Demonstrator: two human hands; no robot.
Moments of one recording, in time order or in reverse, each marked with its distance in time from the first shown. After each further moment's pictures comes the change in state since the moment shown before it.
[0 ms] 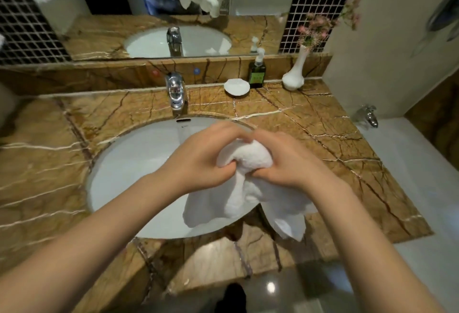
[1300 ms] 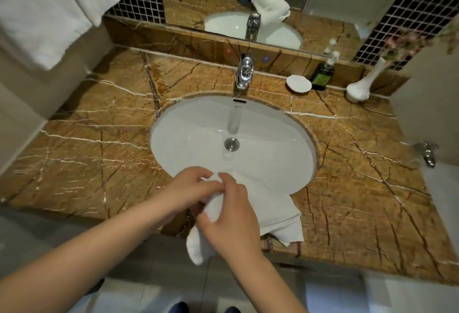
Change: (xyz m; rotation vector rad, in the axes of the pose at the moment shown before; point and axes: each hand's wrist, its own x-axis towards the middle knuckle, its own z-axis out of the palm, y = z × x) left_hand -0.155 0.024 0.012 -0.695 0.140 -1.090; right_hand -0.070 -0.148 0.145 0.304 -0.030 0.149
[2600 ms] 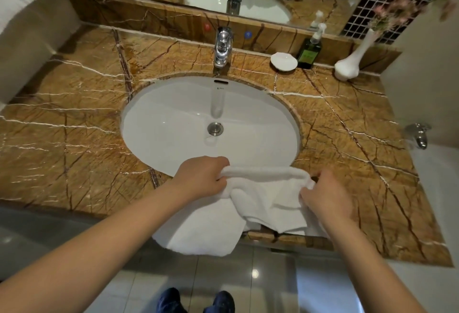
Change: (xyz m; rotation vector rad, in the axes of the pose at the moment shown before) left_hand 0.075 -0.021 0.078 0.973 0.047 0.348; right_hand 0.032 0.191 -0.115 -0.325 0.166 0.609
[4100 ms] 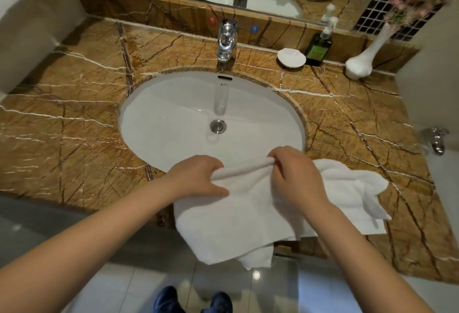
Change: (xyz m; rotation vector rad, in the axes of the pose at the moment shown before) left_hand -0.001 -0.002 -0.002 -0.170 -0.098 -0.068; right_hand 0.006 -0.044 0.007 0.056 0.080 -0.830
